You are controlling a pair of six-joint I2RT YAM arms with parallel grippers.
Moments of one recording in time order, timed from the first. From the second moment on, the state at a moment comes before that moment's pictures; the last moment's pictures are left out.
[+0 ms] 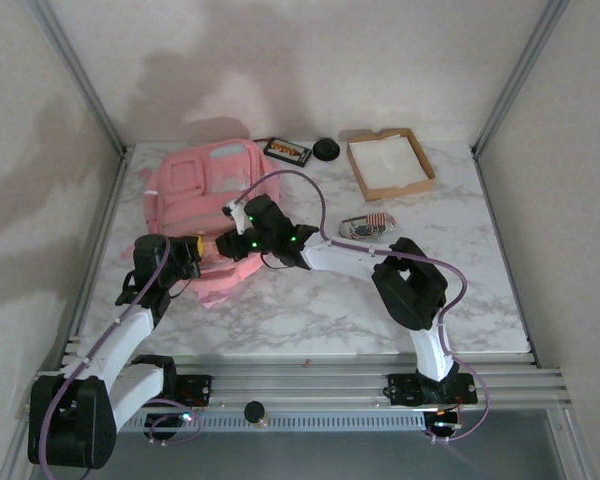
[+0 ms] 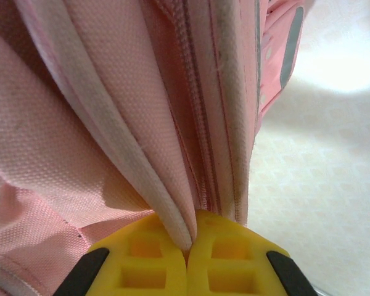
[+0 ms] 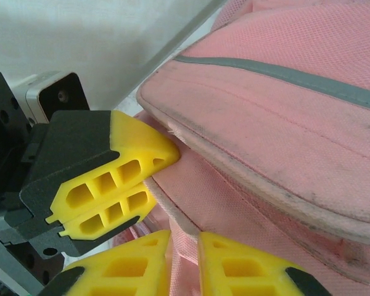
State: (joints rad) left arm -0.02 0.97 0.41 0.10 0.21 -1.71; right arm 0.97 2.02 1.48 0.04 -0.31 0.37
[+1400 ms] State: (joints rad) left arm -0.02 0.97 0.42 0.10 0.20 -1.71; right arm 1.03 2.09 1.59 -0.13 -0.05 0.33
